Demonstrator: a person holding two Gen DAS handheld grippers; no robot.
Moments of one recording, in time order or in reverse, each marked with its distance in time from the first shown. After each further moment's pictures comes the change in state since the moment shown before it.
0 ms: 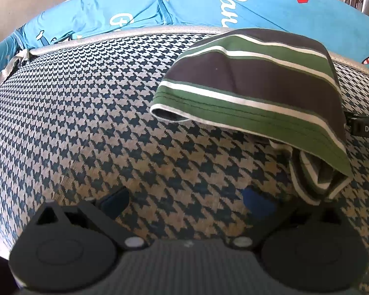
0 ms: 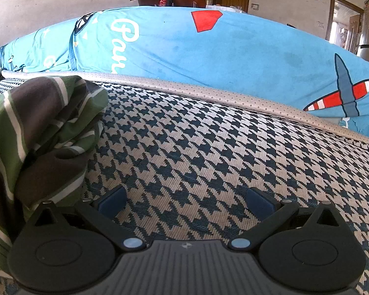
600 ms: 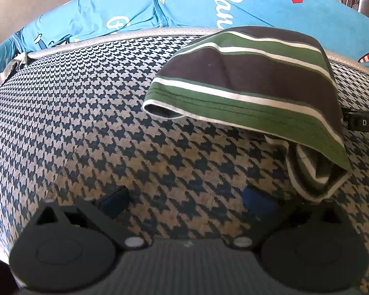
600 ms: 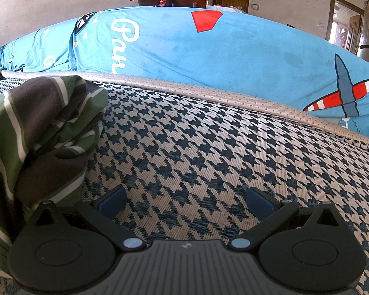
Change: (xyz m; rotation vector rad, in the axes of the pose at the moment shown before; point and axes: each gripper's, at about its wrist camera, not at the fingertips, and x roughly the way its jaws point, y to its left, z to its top) left arm 0.007 0.002 -0.008 0.014 -0.034 -0.005; right arm 0.005 -0.002 0.004 -0.003 0.000 0.001
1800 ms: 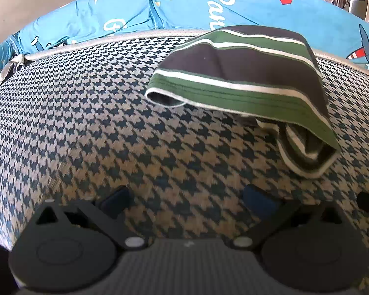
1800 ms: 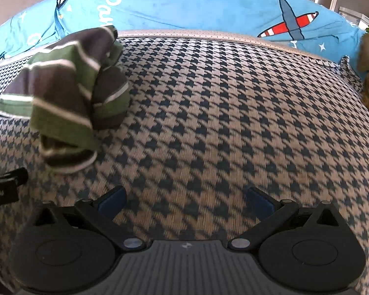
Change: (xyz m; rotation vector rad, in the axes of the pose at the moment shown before) left arm -0.018 0.003 -0.030 -0.004 -0.020 -0.014; right arm -0.110 0.051 -0.052 0.205 0.272 -0.137
